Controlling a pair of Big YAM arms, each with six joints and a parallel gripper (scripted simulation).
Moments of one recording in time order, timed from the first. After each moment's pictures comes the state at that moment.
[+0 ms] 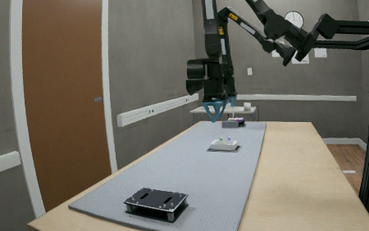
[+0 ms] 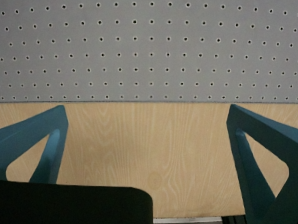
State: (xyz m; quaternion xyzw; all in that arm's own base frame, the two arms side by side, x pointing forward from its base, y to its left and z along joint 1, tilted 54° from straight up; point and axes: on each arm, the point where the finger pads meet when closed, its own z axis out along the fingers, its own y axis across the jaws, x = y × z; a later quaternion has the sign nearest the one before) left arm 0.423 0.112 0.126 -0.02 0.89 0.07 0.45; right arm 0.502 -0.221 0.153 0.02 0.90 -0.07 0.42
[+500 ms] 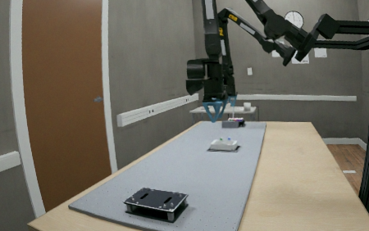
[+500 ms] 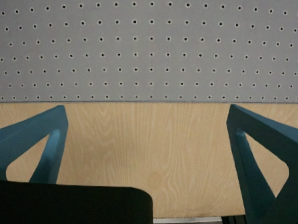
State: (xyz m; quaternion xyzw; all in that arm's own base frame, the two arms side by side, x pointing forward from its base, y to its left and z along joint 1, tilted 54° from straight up) left arm 0.423 0.112 0.126 -0.02 0.89 0.07 0.45; right arm 0.501 -0.244 0.159 0.02 0.90 -0.06 0.42
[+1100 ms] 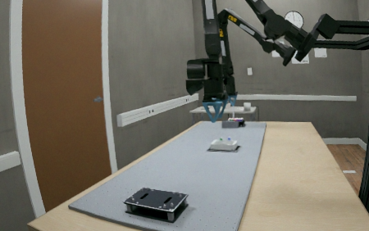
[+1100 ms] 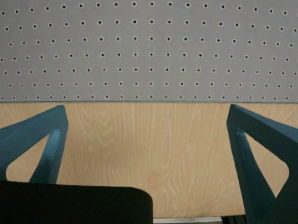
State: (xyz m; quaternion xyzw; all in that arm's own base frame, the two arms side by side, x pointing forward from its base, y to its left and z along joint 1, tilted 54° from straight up) left arm 0.423 0.112 0.126 -0.02 0.89 0.07 0.45; right arm 0.501 -0.269 0.166 0.02 0.90 -0.07 0.42
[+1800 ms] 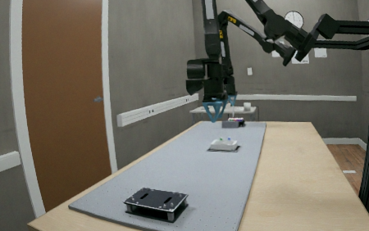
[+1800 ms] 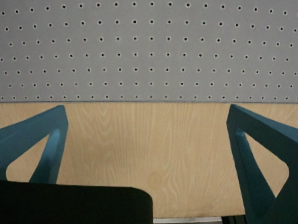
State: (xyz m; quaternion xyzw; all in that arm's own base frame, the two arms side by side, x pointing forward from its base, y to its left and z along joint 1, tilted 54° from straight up) left arm 0.423 0.112 0.126 -0.02 0.89 0.07 0.45; right arm 0.503 -0.293 0.173 0.02 0.90 -0.06 0.42
